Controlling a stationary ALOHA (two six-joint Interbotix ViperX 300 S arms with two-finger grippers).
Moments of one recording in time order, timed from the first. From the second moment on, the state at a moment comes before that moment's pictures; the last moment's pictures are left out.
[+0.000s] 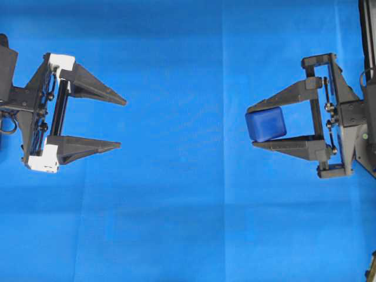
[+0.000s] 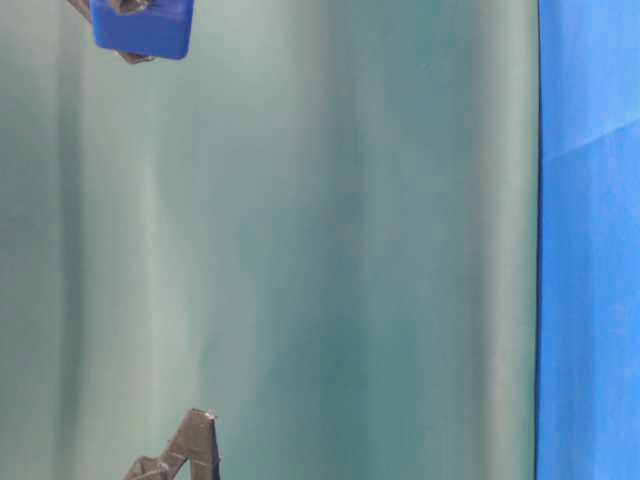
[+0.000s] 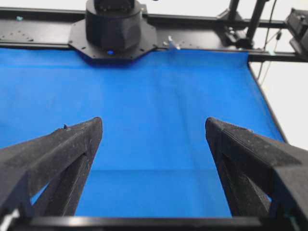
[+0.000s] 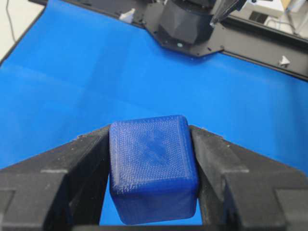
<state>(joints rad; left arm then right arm) -0.09 -0.57 0.89 0.01 -0.23 -0.08 0.14 -0.65 0.76 -0.32 0.13 0.26</state>
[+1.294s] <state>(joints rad) -0.09 -0.57 0.89 0.01 -0.23 -0.08 0.14 -0.60 0.76 -0.30 0.40 0.35</state>
